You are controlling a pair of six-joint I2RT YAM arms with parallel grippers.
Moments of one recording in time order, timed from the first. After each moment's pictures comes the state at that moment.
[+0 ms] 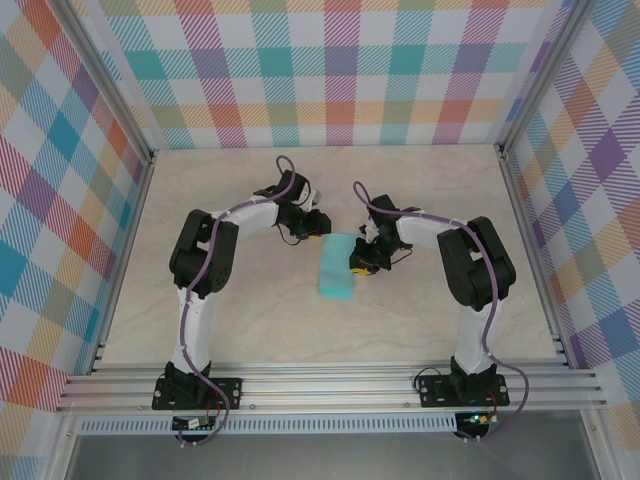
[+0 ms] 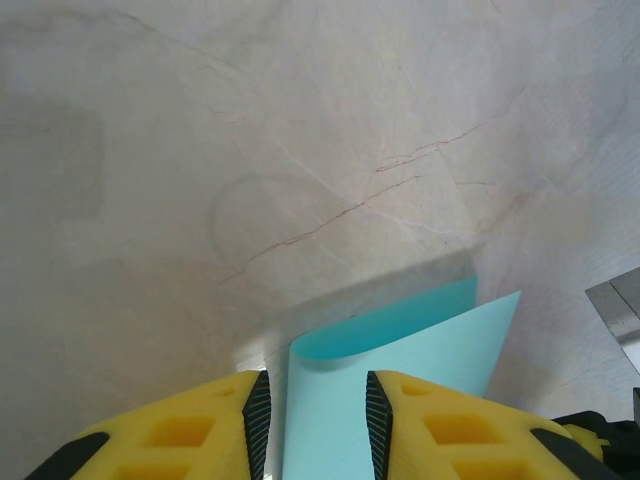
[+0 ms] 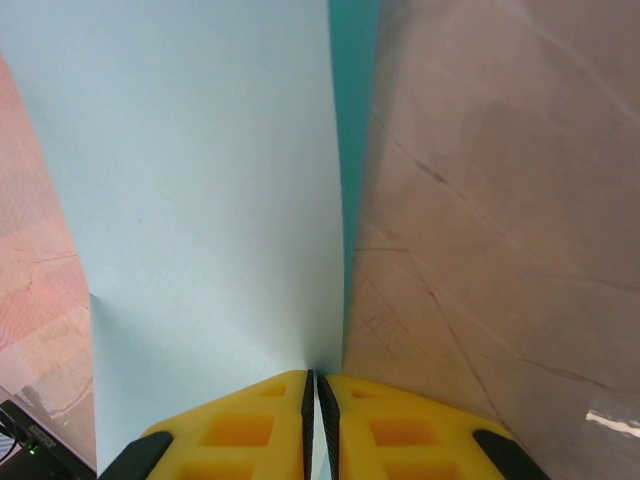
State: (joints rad) left arm -0.43 2.18 1.57 -0.45 0.50 -0.47; right arm 0.45 1.97 1.21 -0.62 -0.53 0.52
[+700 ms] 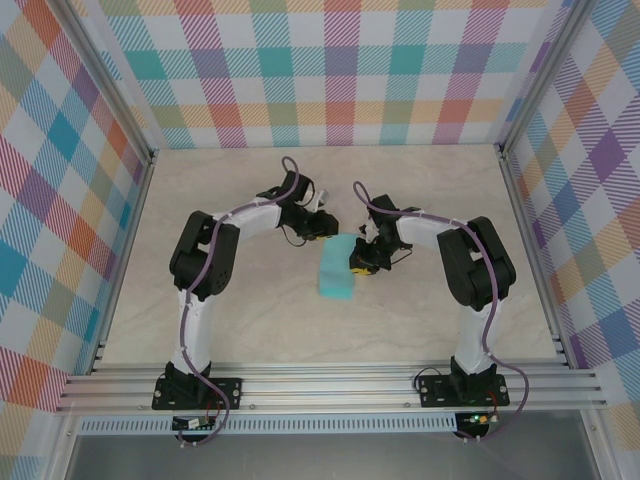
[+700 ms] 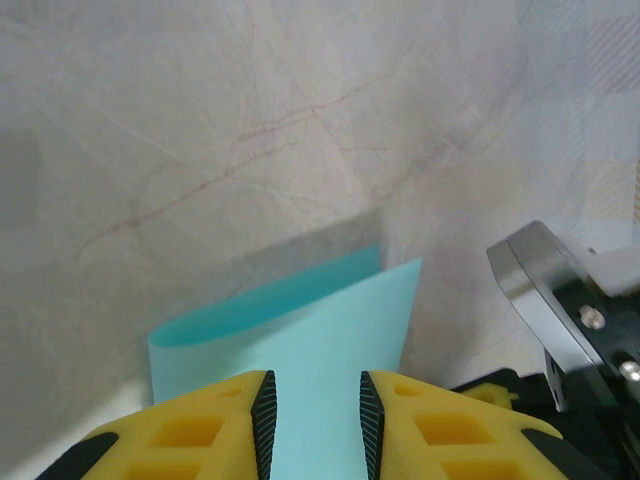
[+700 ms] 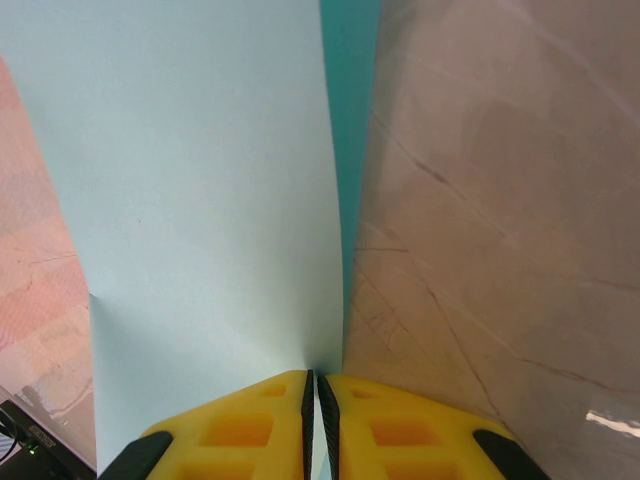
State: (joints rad) left arm -0.46 2.18 1.56 -0.40 0.60 -0.47; right arm 0.45 1.97 1.21 -0.62 -0.53 0.52
